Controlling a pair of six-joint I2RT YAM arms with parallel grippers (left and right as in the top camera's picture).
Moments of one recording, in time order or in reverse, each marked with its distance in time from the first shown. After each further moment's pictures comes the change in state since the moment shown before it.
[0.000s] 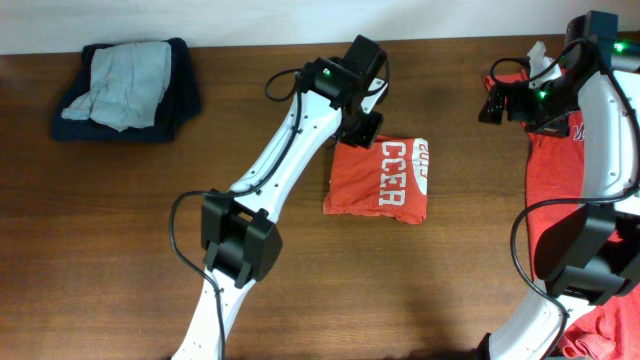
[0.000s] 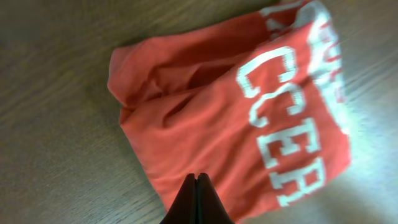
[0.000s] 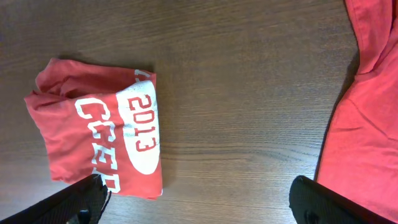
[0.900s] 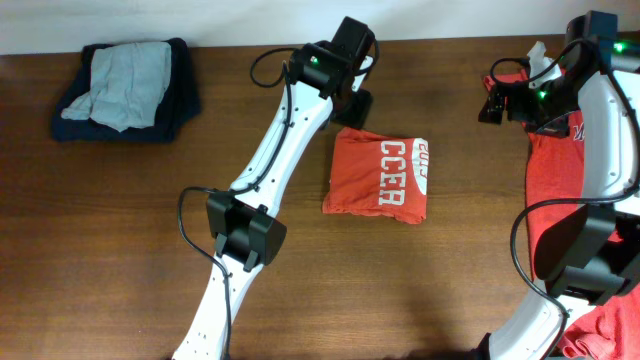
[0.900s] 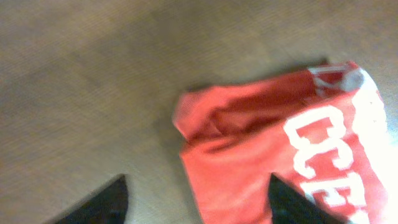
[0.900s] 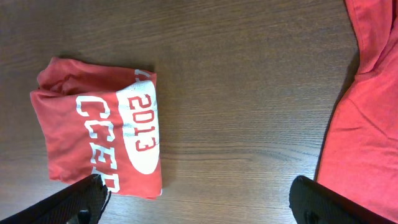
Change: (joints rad) left arm 0.050 0.162 0.348 -0.104 -0.100 -0.013; right arm 0.000 0.000 0.000 0.000 0.000 0.000
